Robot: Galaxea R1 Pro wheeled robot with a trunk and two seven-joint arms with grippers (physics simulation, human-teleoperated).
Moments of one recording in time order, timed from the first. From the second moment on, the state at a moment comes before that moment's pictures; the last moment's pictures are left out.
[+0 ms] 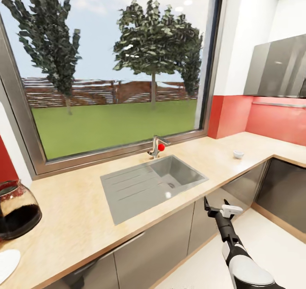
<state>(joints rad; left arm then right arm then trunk) -0.08 0.07 0.29 -0.19 -0.29 -0.16 -0.08 -0.73 0.12 -1.49 -0.47 0.88 -0.81 0.59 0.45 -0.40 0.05</state>
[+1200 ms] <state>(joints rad) -0.07 0.06 0.28 -0.03 -0.29 -0.16 -0.08 -0.36 0.11 -1.50 -0.41 1.37 0.07 0.31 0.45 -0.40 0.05</state>
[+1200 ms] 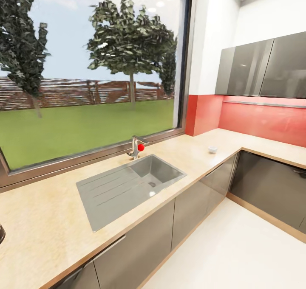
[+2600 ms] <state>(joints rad) -0.07 0.05 0.29 -0.04 -0.29 -0.17 -0.08 -0.14 0.07 -1.09 -0.25 1.14 0.16 0.49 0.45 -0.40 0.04</state>
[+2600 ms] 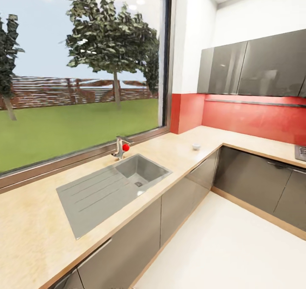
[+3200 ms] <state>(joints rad) -0.07 0.05 0.29 -0.04 -0.28 -0.17 -0.08 -0.14 0.02 -0.16 -0.17 0.13 0.23 0.27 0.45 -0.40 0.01</state>
